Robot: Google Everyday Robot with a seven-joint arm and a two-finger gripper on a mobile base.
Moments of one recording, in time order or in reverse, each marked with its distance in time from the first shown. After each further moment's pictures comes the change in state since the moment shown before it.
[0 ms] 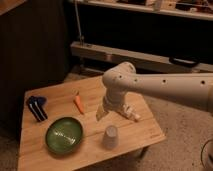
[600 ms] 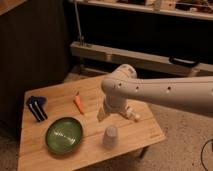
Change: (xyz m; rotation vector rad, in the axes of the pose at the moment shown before) arm 0.007 0.001 0.010 0.041 -0.007 -0.015
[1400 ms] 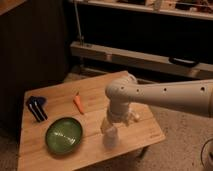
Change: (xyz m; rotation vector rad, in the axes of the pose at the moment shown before) arm 0.055 0.000 0.038 -0.074 0.180 0.022
